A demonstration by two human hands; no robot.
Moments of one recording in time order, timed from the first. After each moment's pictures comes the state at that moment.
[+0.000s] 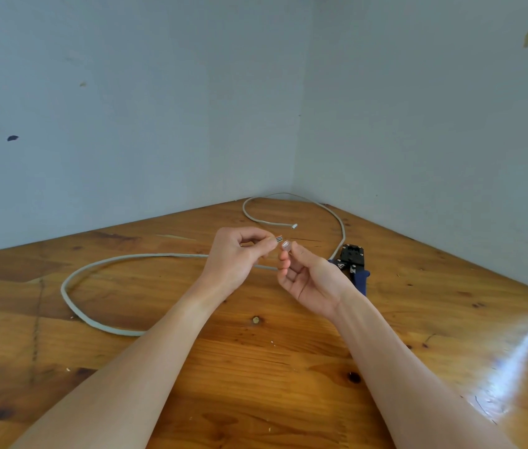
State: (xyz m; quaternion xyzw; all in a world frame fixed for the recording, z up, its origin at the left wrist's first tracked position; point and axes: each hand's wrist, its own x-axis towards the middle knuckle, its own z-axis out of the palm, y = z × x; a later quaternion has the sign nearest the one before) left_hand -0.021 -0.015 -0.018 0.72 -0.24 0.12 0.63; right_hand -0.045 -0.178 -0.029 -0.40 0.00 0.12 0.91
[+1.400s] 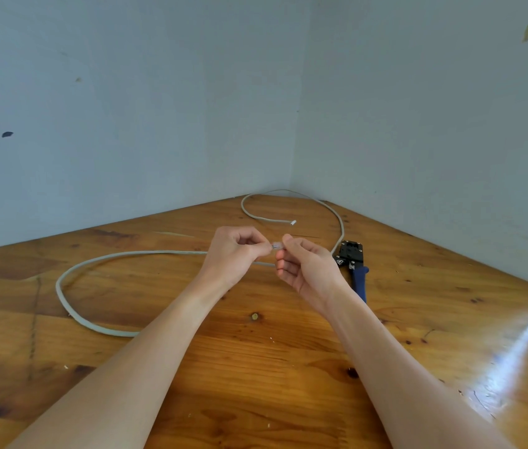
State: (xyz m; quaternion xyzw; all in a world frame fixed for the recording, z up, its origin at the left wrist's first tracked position) left_hand -0.021 -0.014 -0.016 0.77 -0.21 0.10 0.60; right_hand -0.047 -0.171 -0.027 -0.55 -0.01 0.01 0.84
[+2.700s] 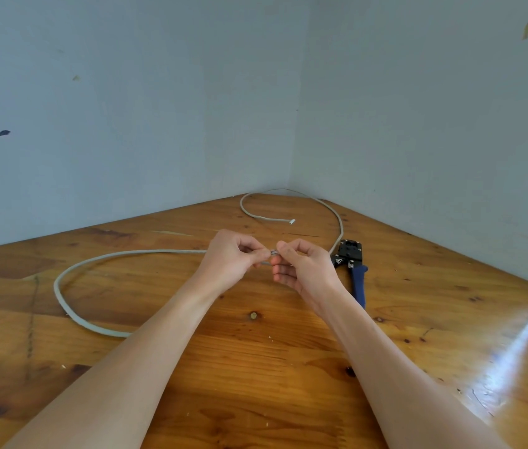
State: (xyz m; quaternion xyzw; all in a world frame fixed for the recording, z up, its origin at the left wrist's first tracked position) left_hand -0.012 -0.009 -0.027 0.82 -0.21 0.08 0.52; right_hand -0.049 -0.169 -0.032 -0.65 0.01 -0.04 0.76
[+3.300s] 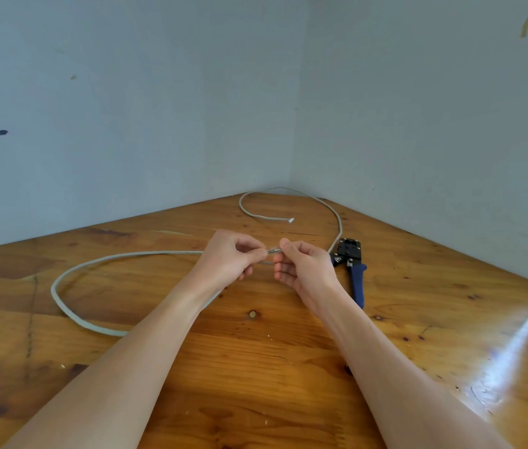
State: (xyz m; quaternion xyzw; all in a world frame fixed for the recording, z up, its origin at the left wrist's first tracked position) left_hand -0.011 -0.006 -0.027 0.82 -0.20 0.05 0.54; right_hand -0.049 -0.166 -0.032 -0.62 0.06 -0.05 0.78
